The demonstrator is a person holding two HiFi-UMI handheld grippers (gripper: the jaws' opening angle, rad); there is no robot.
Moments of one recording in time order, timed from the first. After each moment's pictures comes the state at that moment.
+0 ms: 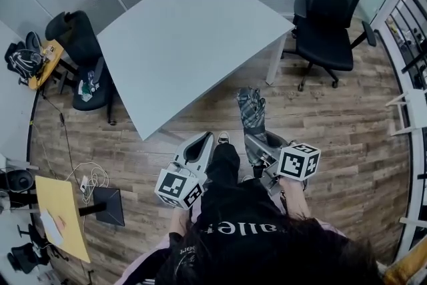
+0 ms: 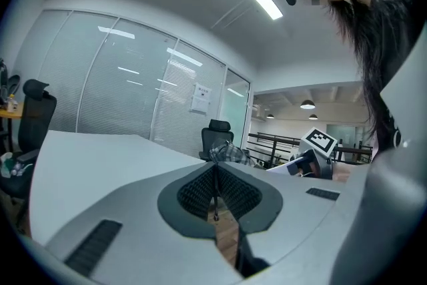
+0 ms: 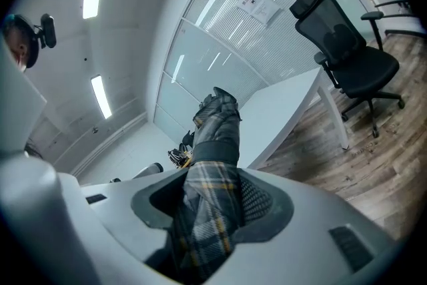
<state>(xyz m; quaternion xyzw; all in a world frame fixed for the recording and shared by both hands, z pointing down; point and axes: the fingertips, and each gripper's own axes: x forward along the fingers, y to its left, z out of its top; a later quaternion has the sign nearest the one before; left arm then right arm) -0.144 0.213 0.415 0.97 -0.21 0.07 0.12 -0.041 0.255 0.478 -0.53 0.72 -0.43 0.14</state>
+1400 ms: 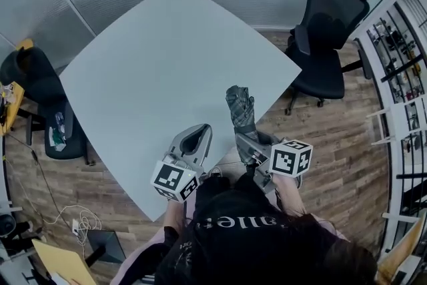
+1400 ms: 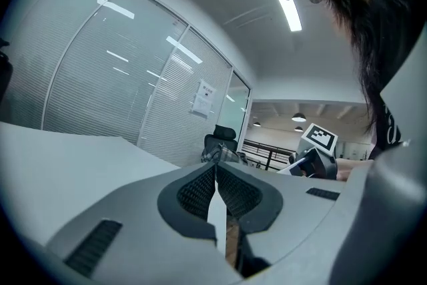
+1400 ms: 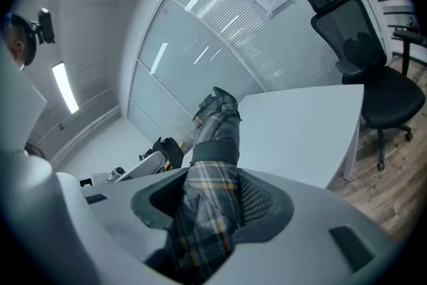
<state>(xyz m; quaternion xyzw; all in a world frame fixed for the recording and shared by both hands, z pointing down) -0.037 -0.126 0.423 0.98 -0.13 0.05 0.15 0.040 -0.067 0.479 -0.59 0.67 -0.44 0.08</state>
